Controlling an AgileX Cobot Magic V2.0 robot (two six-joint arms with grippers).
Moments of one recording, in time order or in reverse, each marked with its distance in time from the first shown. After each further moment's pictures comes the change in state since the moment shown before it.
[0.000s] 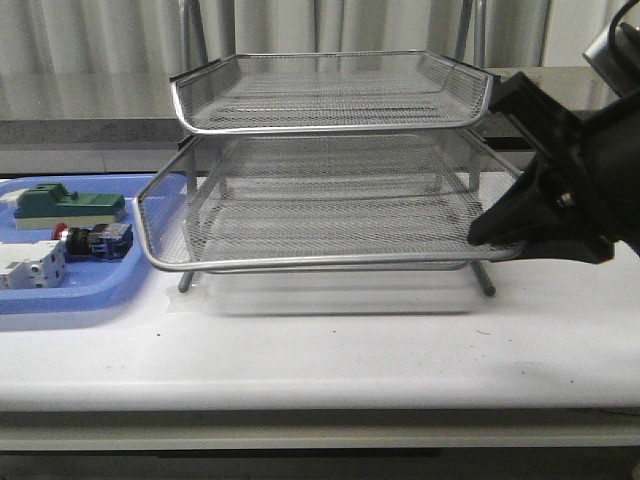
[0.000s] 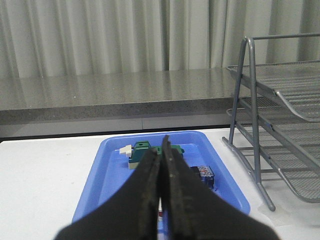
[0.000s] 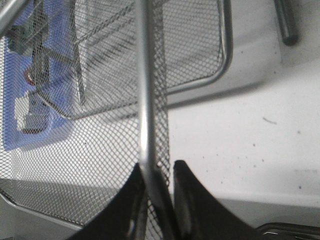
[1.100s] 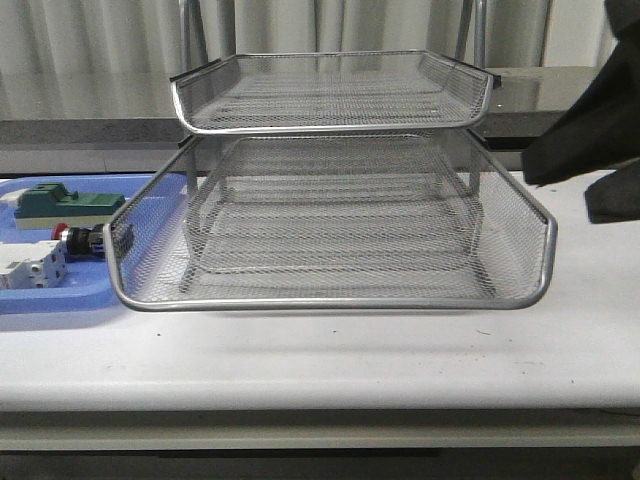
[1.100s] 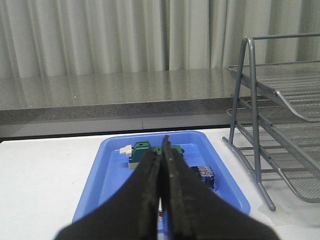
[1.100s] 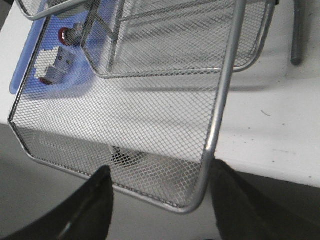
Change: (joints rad) left arm 0.000 0.000 0.000 0.000 0.000 0.000; right arm -0.050 -0.382 0.048 -0.491 0.093 0.202
